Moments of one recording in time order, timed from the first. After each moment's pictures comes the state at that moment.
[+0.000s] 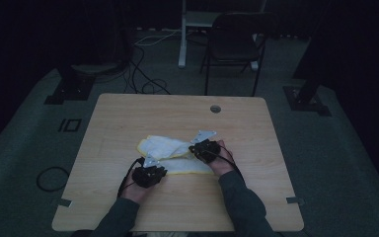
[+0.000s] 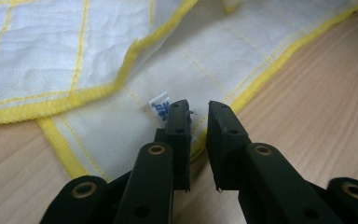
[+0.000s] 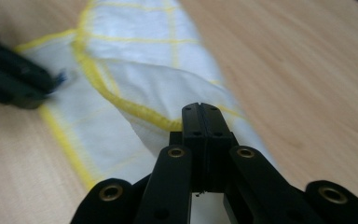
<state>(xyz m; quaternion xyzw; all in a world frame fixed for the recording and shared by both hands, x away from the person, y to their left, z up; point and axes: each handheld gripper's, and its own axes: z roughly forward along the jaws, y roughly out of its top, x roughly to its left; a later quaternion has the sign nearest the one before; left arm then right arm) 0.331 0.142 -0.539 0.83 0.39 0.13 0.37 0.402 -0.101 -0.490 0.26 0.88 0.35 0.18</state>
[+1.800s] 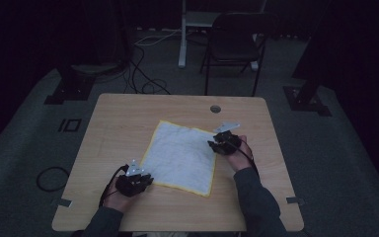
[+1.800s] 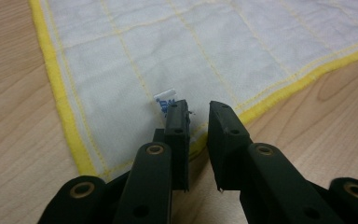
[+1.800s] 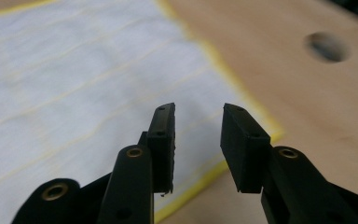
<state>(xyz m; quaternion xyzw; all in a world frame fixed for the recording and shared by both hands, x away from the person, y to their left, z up) 0.302 0.186 -0.537 0.84 0.38 0.12 0.36 0.411 -0.159 -0.484 0.36 0.85 0.33 0.19</state>
